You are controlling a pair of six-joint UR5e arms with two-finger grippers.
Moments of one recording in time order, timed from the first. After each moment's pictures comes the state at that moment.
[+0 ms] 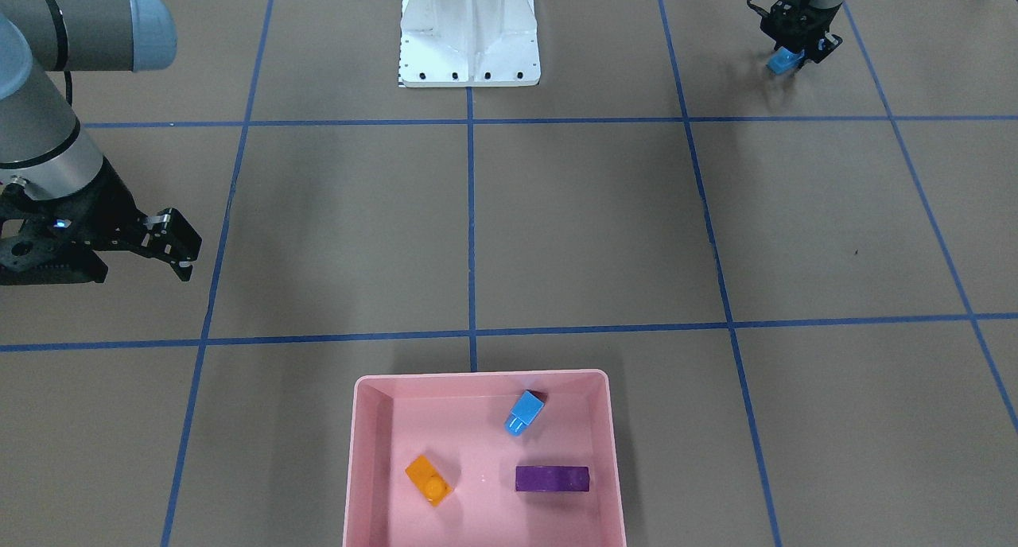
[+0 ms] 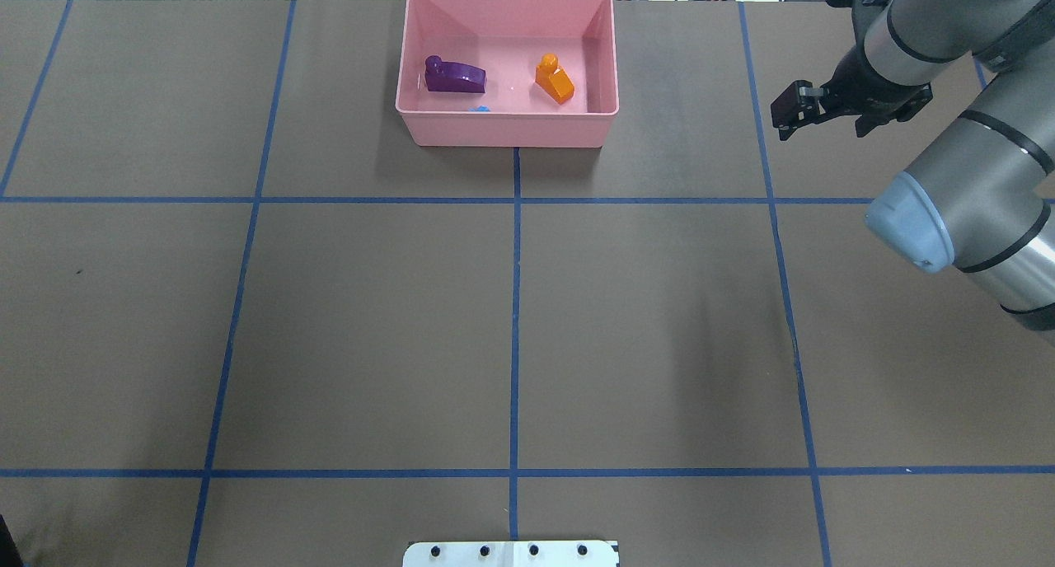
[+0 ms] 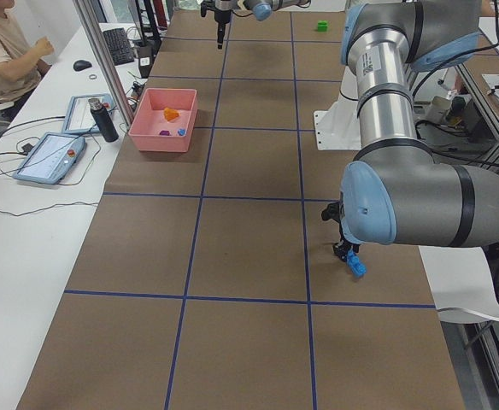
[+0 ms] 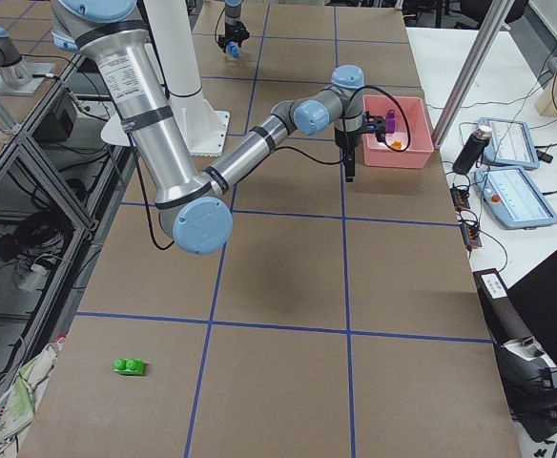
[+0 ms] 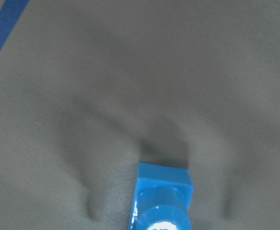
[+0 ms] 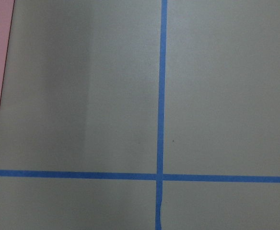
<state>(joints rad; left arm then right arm) 0.13 -0.87 -2.01 -2.42 -1.65 -0.75 1.00 -1.15 1.84 -1.67 2.04 0.77</state>
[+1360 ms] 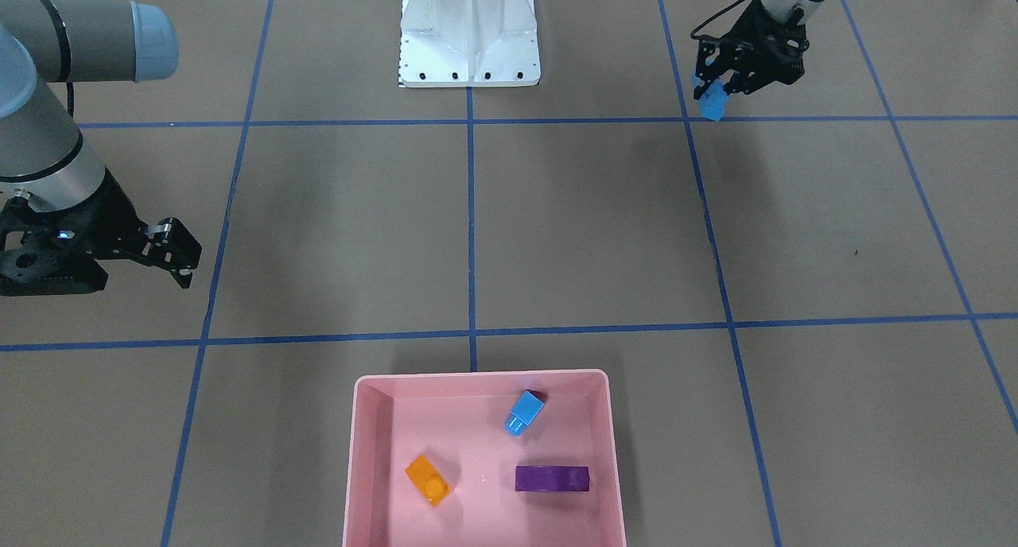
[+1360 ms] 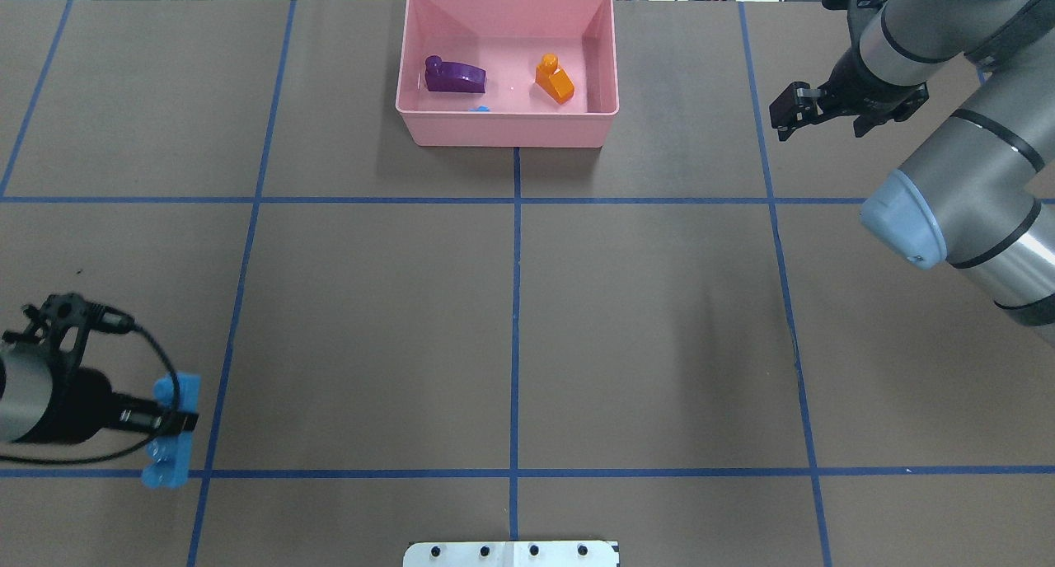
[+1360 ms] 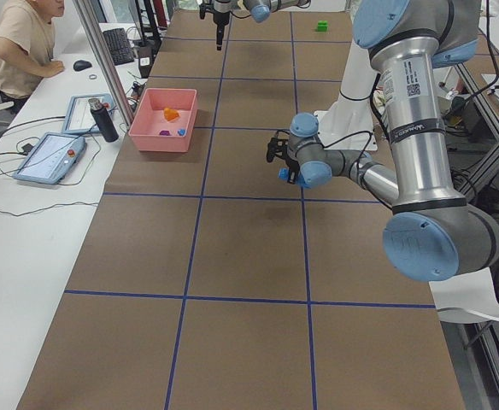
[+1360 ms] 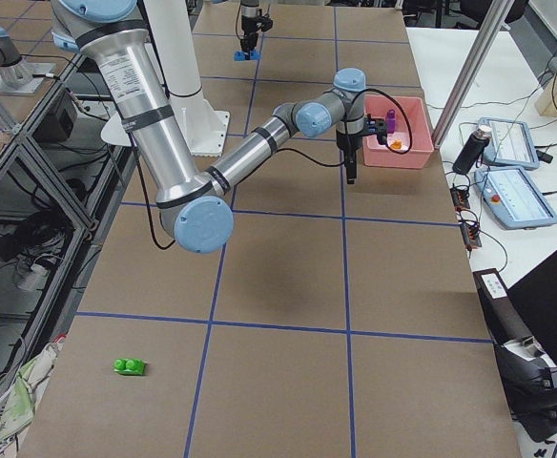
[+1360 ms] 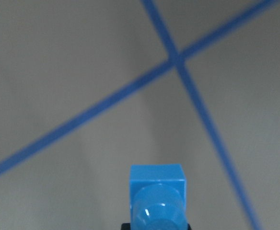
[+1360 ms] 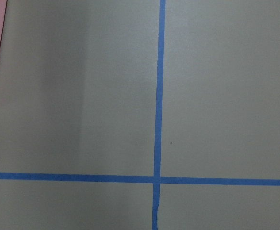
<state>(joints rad) -0.55 -1.38 -2.19 -2.11 -1.96 -1.07 1.00 -1.14 1.81 -1.66 2.04 0.76</state>
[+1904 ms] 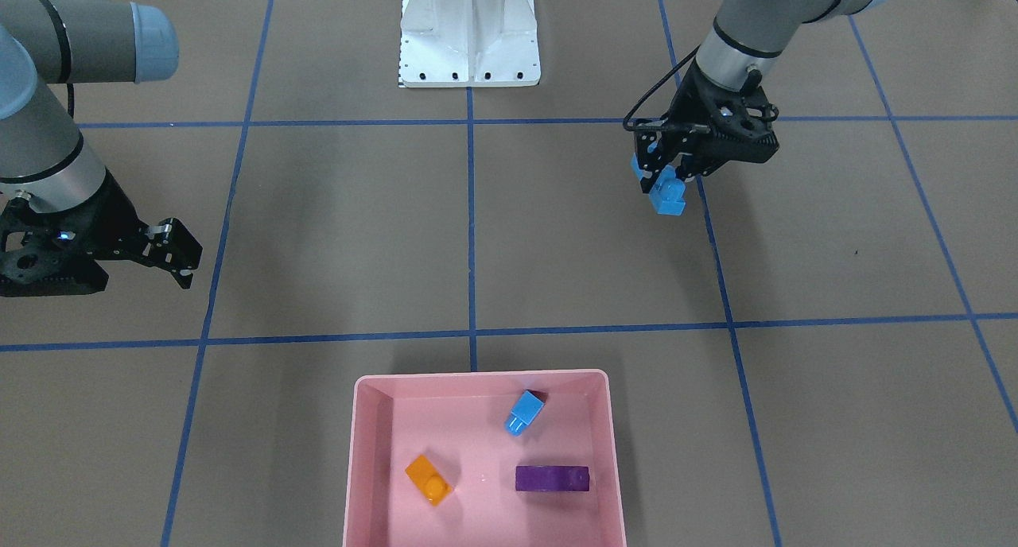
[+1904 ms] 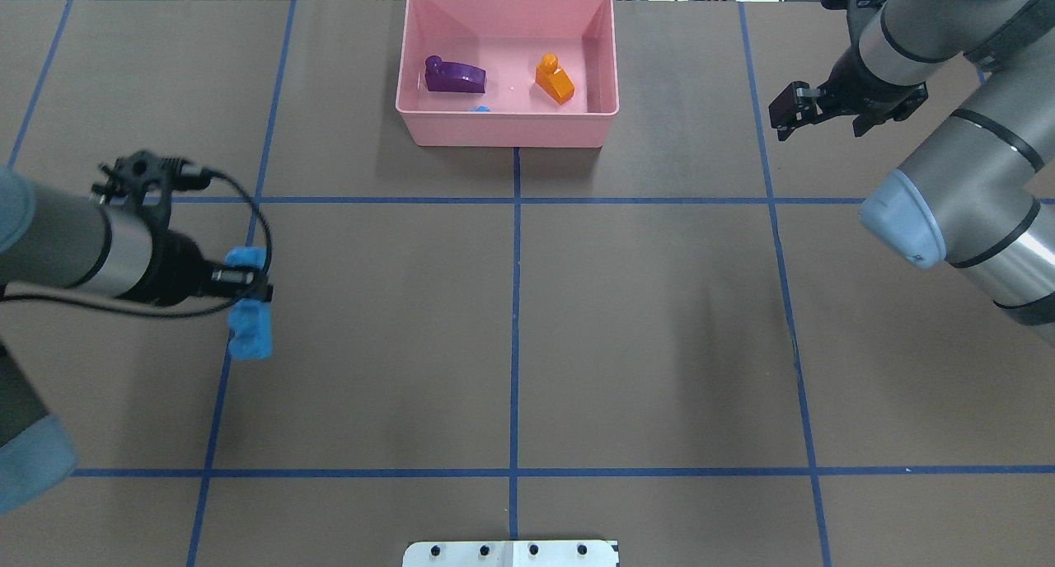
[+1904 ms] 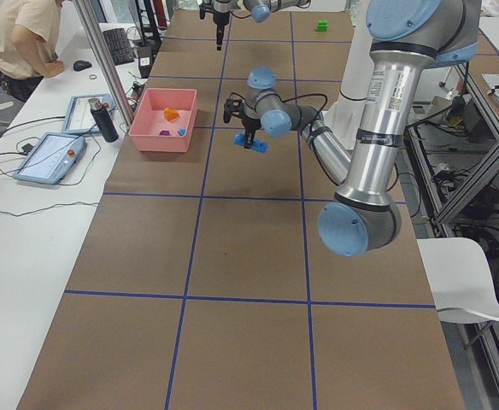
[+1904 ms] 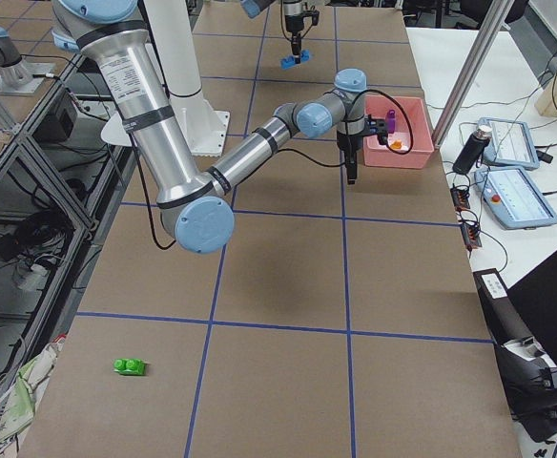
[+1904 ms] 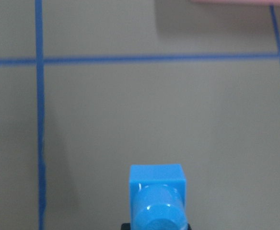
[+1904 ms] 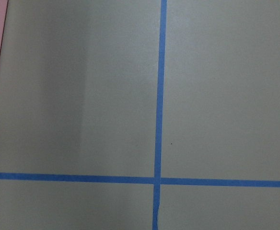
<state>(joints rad) -0.79 -2.05 -1.93 -1.64 -1.99 -1.08 1.00 -1.14 1.81 -1.66 2.04 0.76</state>
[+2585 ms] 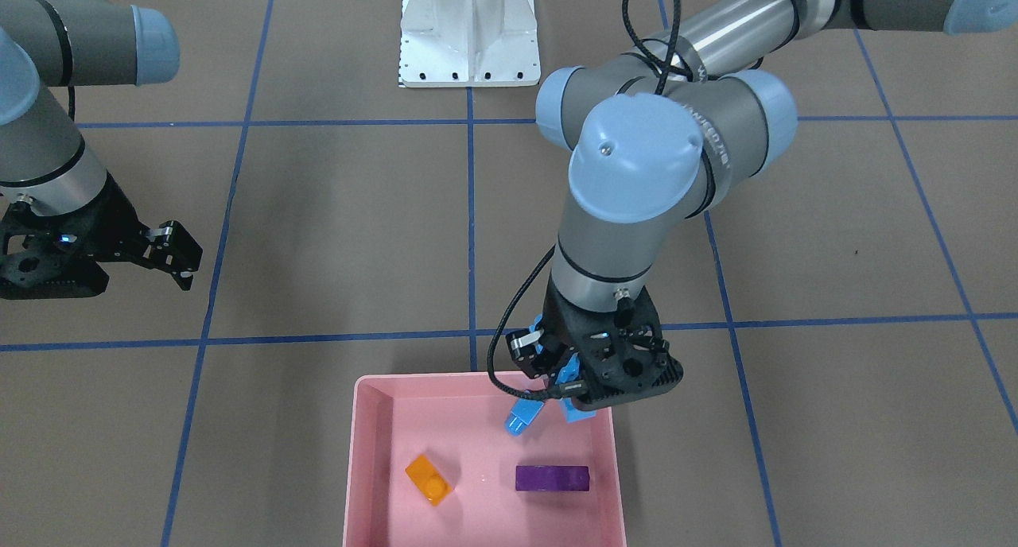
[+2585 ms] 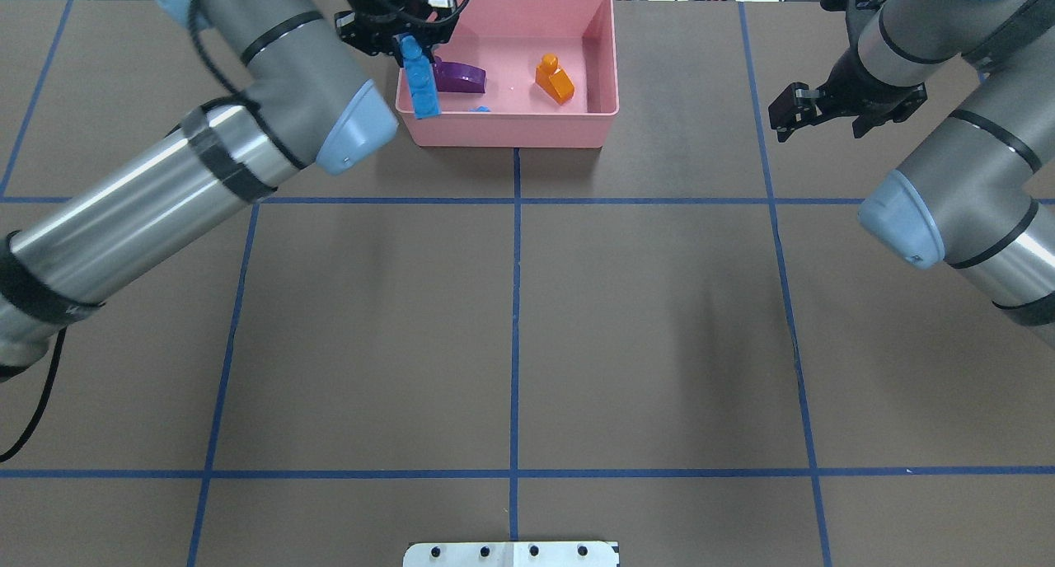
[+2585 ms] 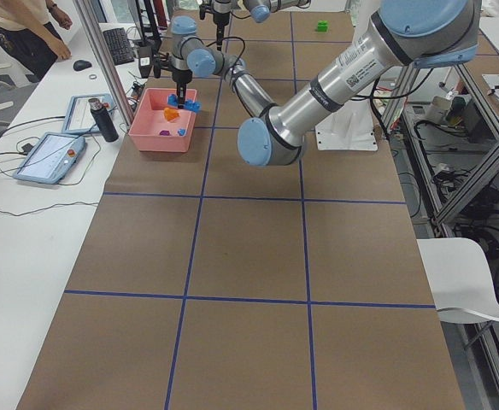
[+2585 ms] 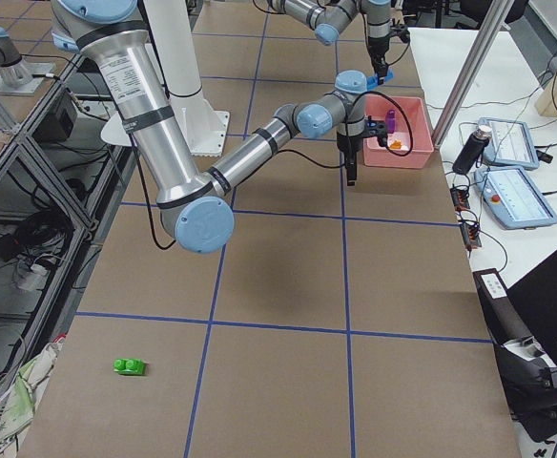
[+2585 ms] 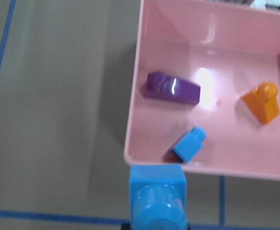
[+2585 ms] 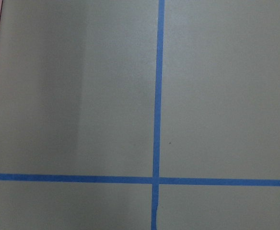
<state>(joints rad) -0.90 -2.70 -1.06 -1.73 -1.99 -1.19 0.99 -1.14 1.79 -1.66 2.04 0.76</state>
